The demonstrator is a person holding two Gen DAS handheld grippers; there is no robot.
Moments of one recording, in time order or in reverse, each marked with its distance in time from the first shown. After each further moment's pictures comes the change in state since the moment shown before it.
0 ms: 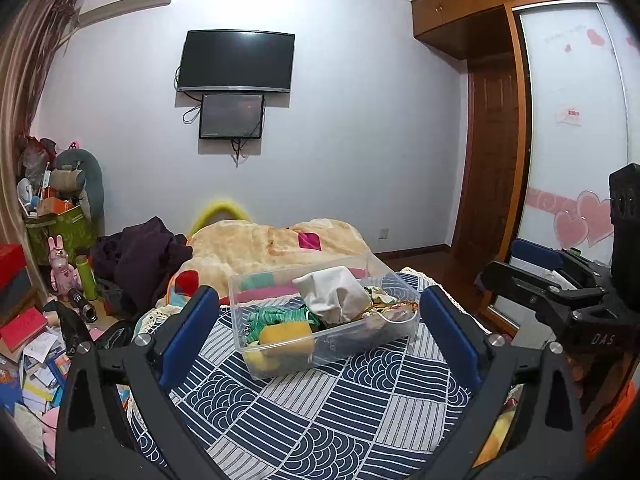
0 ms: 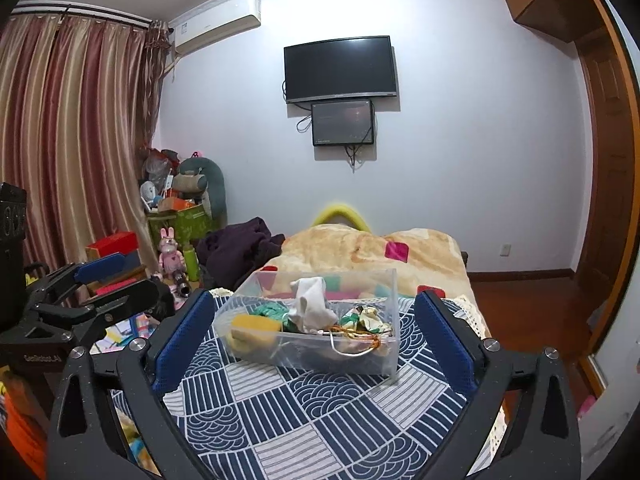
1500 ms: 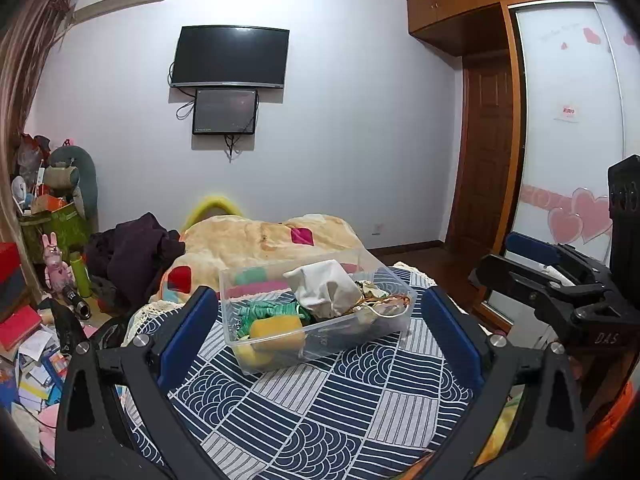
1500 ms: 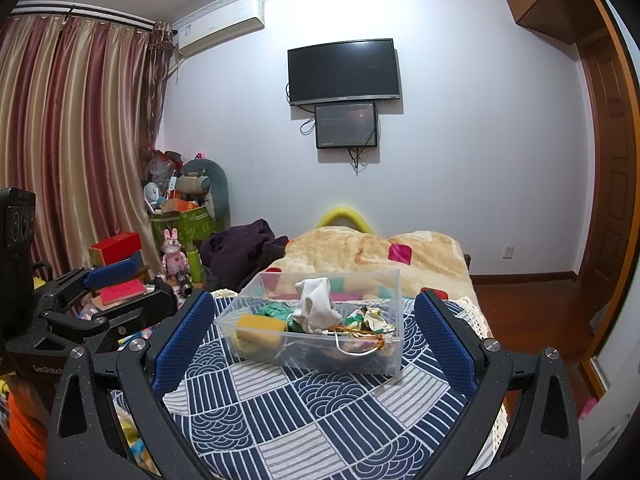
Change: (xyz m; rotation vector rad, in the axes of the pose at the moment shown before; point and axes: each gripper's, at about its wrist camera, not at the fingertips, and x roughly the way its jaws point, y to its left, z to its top) left arm 0.000 -0.007 -0.004 -0.003 0.014 -0.022; right arm -0.010 0.009 -0.001 -0.001 -0.004 0.005
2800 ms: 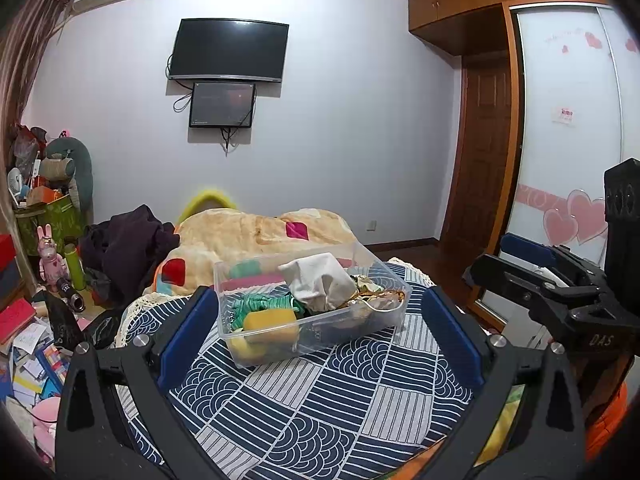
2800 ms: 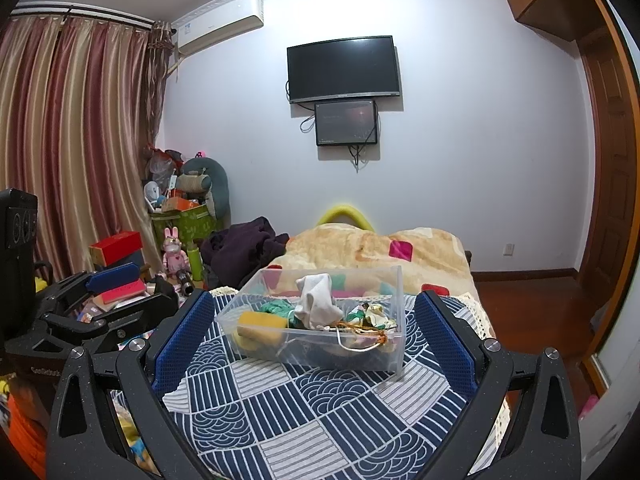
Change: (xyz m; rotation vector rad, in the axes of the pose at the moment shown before) left arm 0.001 0.002 -0.001 -0.017 0.020 -0.022; right arm 0.003 -0.004 0.000 0.006 0.011 0.005
